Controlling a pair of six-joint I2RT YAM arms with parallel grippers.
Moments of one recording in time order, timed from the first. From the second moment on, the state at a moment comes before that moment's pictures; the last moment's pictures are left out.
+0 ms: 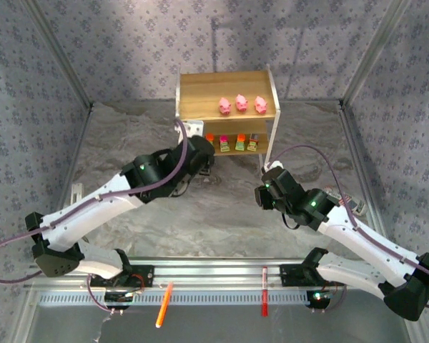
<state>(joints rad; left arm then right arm) -1.07 1.38 1.60 -0.91 -0.66 -0.62 0.79 0.94 0.86 -0.78 0.27 0.45</state>
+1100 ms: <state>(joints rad) -0.76 1.81 2.23 -1.10 -0.37 -0.50 0.80 0.94 0.83 -0.78 0.27 0.45</state>
